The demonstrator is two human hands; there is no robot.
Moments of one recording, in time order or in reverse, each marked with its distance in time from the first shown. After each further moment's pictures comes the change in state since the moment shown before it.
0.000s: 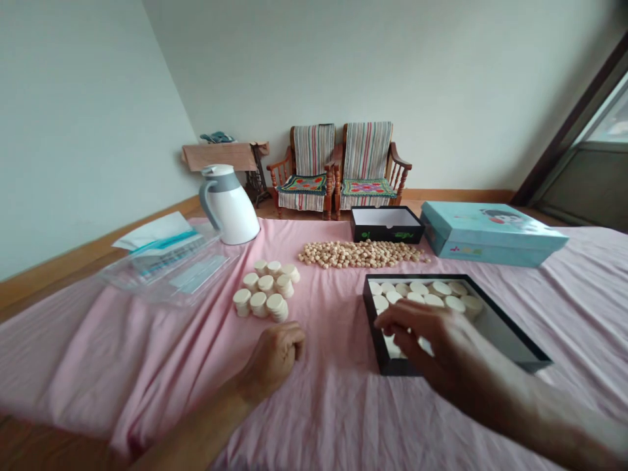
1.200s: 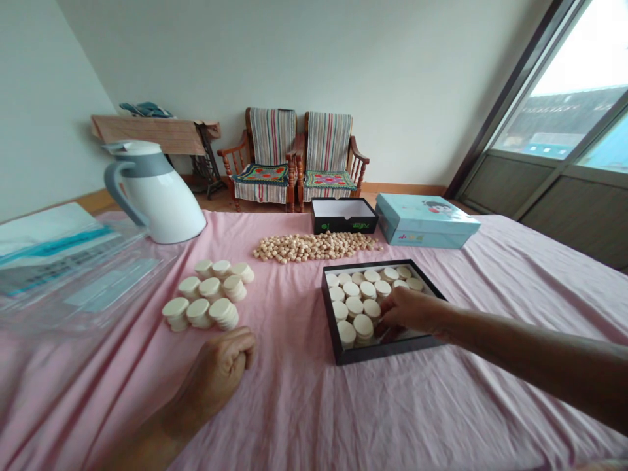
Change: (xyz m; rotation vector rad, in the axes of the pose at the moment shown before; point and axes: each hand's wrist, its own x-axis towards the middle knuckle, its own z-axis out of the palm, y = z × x) left_hand 0.002 -0.010 0.002 0.080 0.072 0.119; right_hand 0.003 0.092 0.003 0.672 -0.322 0.742
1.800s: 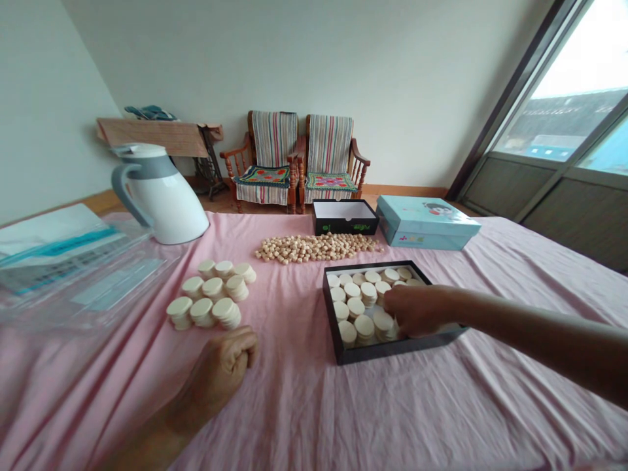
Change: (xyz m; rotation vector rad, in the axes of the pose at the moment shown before) left_hand 0.000 -0.002 0.001 0.008 -0.022 -0.016; right_hand -0.016 -0.044 -0.012 -1.214 -0.143 -0.133
